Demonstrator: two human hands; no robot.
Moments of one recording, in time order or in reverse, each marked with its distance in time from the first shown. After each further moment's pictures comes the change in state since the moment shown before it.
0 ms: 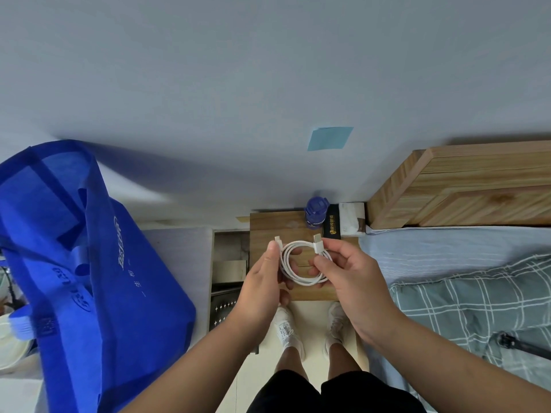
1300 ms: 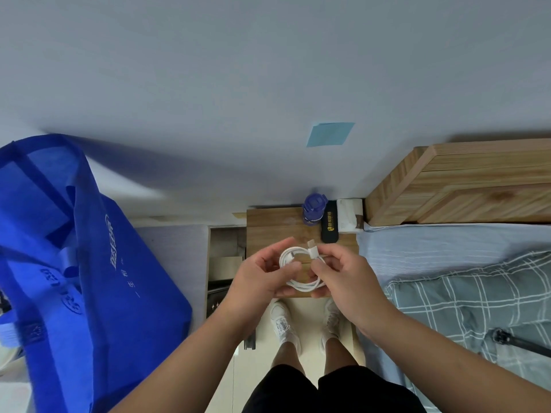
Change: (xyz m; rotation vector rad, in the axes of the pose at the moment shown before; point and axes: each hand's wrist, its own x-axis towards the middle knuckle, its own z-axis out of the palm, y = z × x) left_hand 0.019 -0.004 -0.018 -0.173 -0.234 0.019; right_hand 0.019 0.023 -0.006 -0.188 -0.057 0.028
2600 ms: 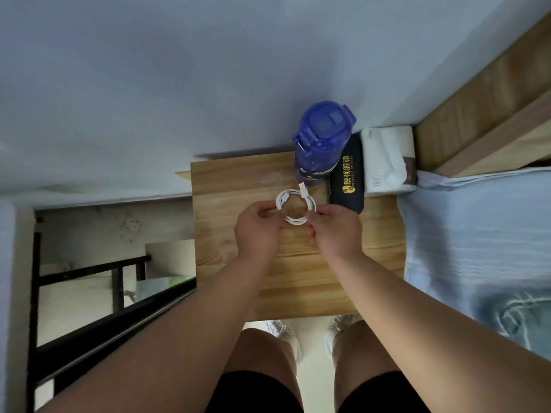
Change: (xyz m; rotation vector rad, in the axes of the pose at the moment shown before) left_hand 0.361 -0.256 -0.067 0.387 0.513 -0.023; right_hand 0.303 0.304 0.019 -0.116 0.394 0.220
